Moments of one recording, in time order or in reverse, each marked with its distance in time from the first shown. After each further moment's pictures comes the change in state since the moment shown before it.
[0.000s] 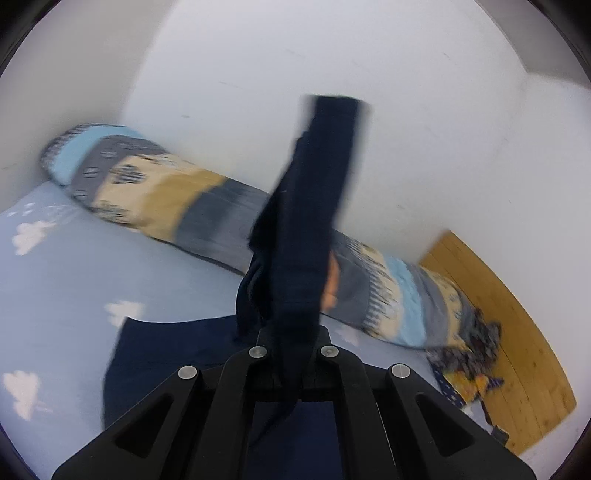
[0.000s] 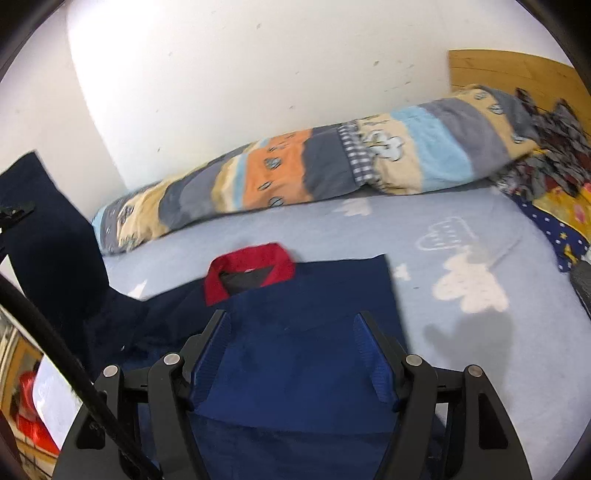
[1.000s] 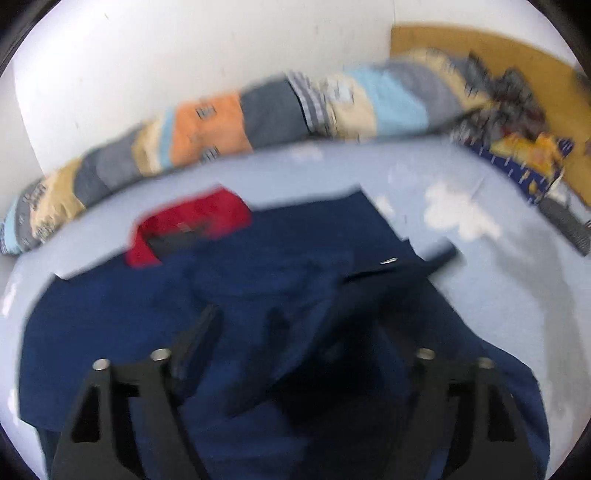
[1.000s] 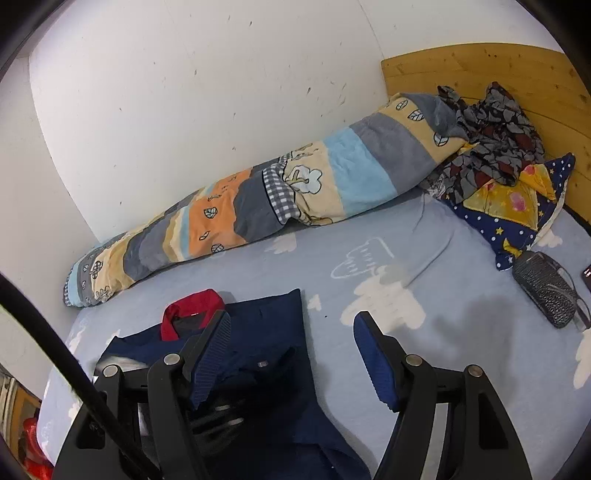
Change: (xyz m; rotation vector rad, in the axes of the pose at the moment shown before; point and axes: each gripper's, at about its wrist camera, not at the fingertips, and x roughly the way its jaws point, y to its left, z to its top) left arm 0.167 -0.146 -0.292 0.590 0.286 0.196; right arm -0.058 -0.098 0.020 0.133 -0.095 -0.089
